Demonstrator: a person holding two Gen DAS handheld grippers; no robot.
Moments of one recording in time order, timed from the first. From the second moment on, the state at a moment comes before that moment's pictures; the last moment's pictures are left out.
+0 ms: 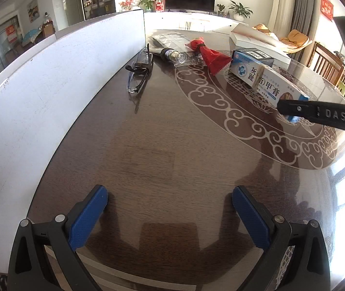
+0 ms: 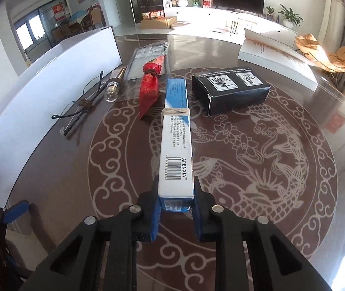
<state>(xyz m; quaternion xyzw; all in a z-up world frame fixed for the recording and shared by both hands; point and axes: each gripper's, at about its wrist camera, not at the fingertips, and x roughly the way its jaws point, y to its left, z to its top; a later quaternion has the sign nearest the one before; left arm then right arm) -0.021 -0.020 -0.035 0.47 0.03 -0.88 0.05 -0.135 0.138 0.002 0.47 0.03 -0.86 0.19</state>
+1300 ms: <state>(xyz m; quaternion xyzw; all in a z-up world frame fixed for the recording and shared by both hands) -0.020 -0.020 -0.036 0.46 0.03 -0.88 0.06 -0.112 0.197 -0.008 0.49 0.09 -0.86 0.08</state>
